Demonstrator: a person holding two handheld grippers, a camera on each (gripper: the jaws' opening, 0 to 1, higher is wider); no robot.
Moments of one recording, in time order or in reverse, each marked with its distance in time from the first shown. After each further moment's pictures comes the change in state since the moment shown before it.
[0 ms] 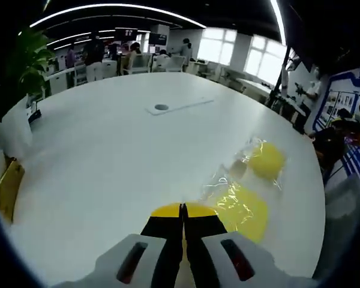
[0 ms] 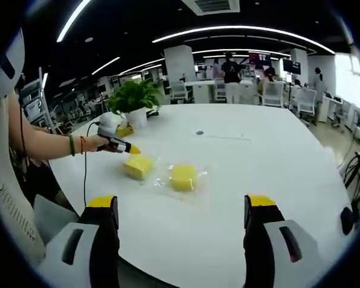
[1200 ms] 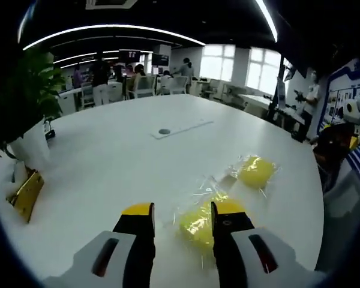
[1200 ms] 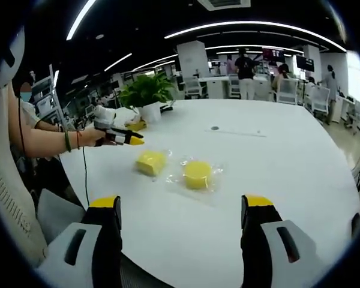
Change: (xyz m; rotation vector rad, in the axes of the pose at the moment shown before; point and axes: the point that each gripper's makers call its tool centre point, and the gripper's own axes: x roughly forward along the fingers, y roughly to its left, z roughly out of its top) left arm -0.066 -0.033 0.026 0.061 -0.187 0.049; right arm 0.013 0.019 -0.007 -0.028 0.003 0.108
